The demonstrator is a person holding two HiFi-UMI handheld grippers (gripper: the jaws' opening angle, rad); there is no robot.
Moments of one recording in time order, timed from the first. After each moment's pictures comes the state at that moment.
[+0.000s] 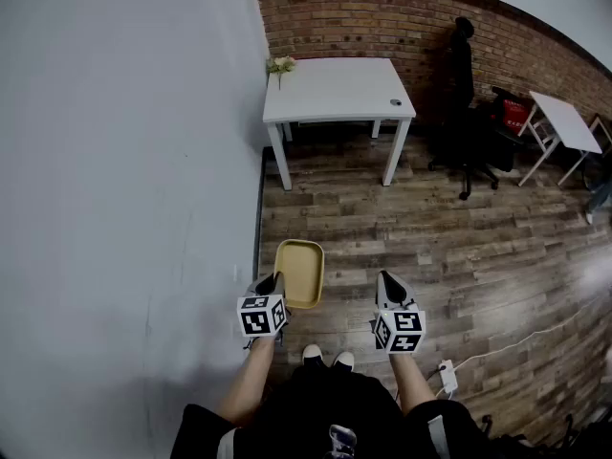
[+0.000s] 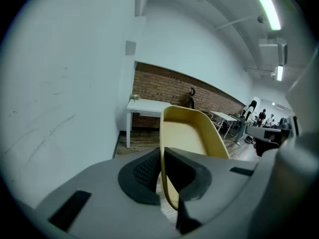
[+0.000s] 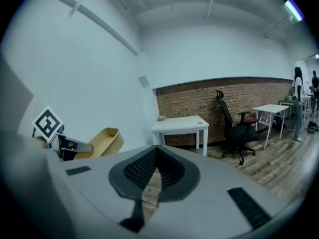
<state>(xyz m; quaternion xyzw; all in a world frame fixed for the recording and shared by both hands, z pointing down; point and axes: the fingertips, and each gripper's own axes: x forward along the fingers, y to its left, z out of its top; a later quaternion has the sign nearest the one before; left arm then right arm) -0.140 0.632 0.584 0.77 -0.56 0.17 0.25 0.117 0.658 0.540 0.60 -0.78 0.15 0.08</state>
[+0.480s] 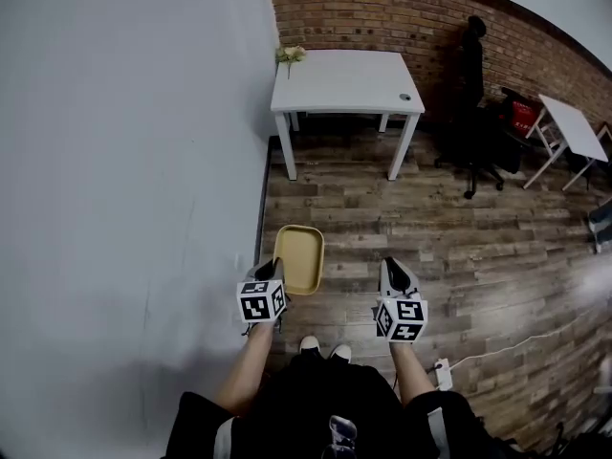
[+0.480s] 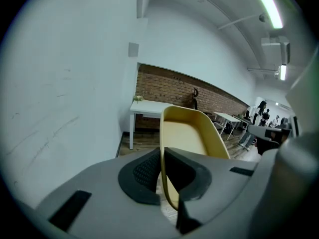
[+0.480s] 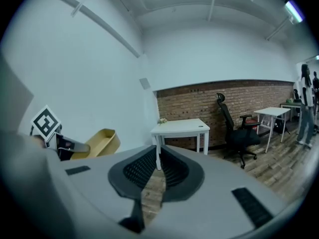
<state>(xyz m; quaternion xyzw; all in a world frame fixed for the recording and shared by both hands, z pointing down) -0.151 0.623 0.583 0.76 -0.57 0.17 0.25 0.117 0.643 0.539 0.60 -0.79 0.14 0.07</state>
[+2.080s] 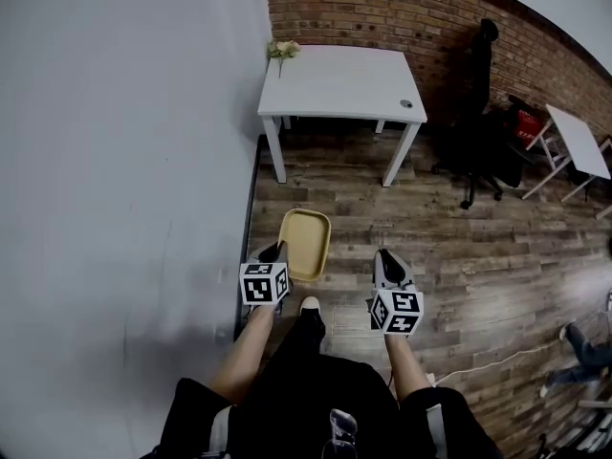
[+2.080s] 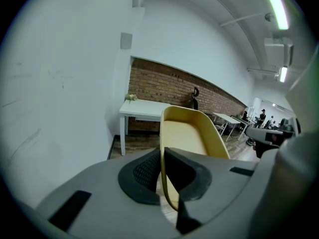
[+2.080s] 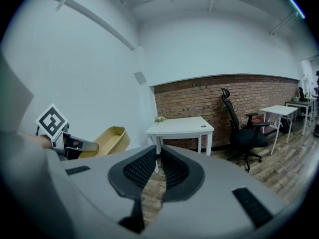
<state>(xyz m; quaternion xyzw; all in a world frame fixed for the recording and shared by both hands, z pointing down) -0.103 0.454 0.601 0.78 -0.55 0.17 0.26 0.136 0.488 0.556 0.59 -0.79 0.15 0.09</state>
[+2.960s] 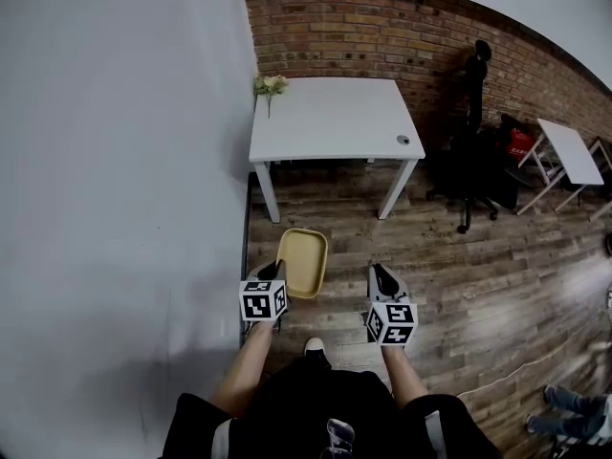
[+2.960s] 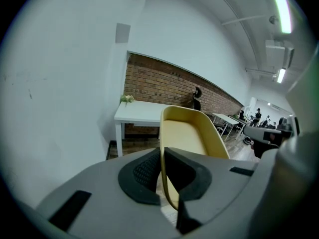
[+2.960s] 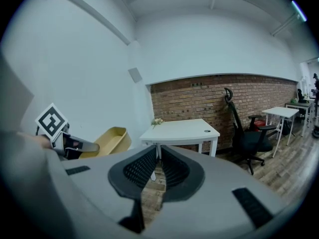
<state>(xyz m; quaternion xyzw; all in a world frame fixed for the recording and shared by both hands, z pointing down) -0.127 0.303 0.591 0.79 -0.52 0.18 0.26 0.103 0.345 0.544 0.61 -0.77 0.15 0.09</state>
